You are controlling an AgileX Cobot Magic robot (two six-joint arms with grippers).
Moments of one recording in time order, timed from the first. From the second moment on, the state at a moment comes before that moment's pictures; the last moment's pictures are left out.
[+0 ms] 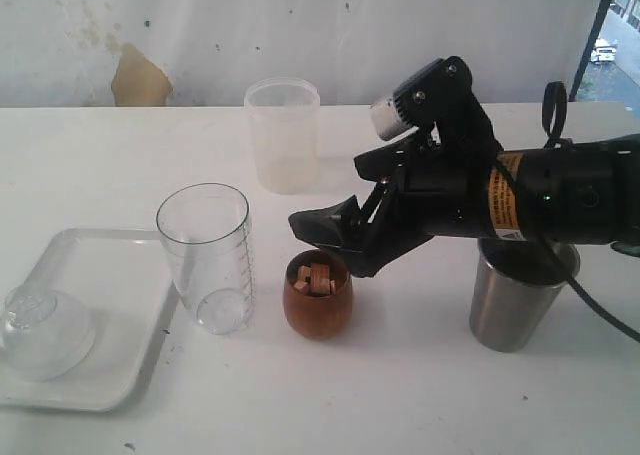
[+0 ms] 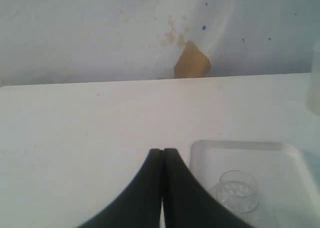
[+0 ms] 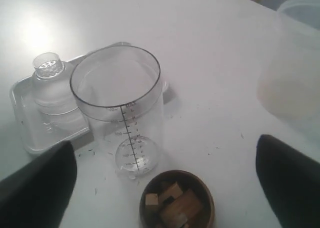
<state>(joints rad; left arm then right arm) 0.06 0.00 0.00 0.04 0.21 0.03 0.46 1.44 -0.75 -1.34 -0.53 1.08</state>
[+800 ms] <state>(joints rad) 0.06 0.00 0.00 0.04 0.21 0.03 0.46 1.44 -0.75 -1.34 -0.63 1.03</state>
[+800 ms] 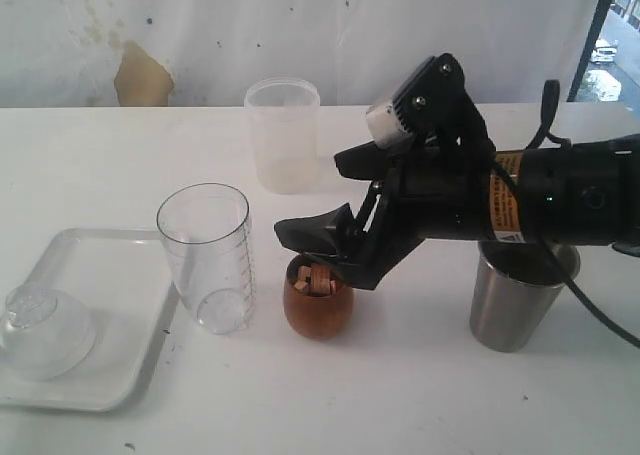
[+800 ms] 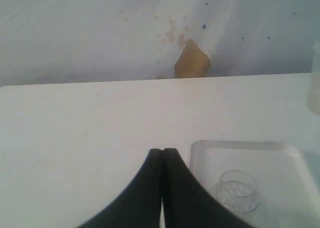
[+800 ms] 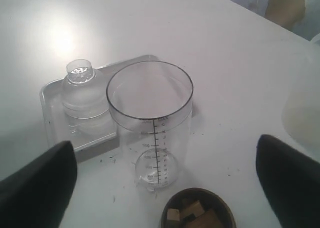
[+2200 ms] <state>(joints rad) 0.06 0.00 0.00 0.04 0.21 0.03 0.63 1.70 -0.40 -0.29 -0.85 0.09</state>
